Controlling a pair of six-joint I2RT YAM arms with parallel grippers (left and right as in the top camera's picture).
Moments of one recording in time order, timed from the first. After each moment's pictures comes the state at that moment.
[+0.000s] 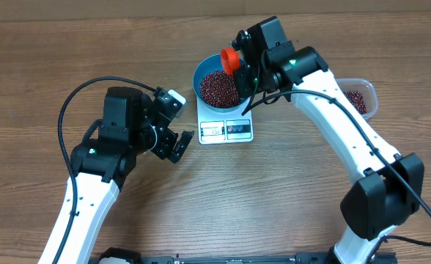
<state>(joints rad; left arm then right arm) -0.21 1.20 1.02 -0.68 0.30 0.34 0.44 1.89 1.74 -0.88 -0.15 0.09</state>
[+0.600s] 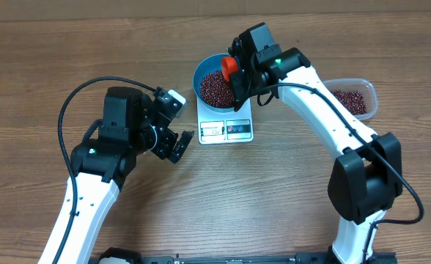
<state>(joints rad) -0.21 1.20 1.02 -0.68 0.30 0.34 0.44 2.01 1.74 -0.84 -0.12 0.10</state>
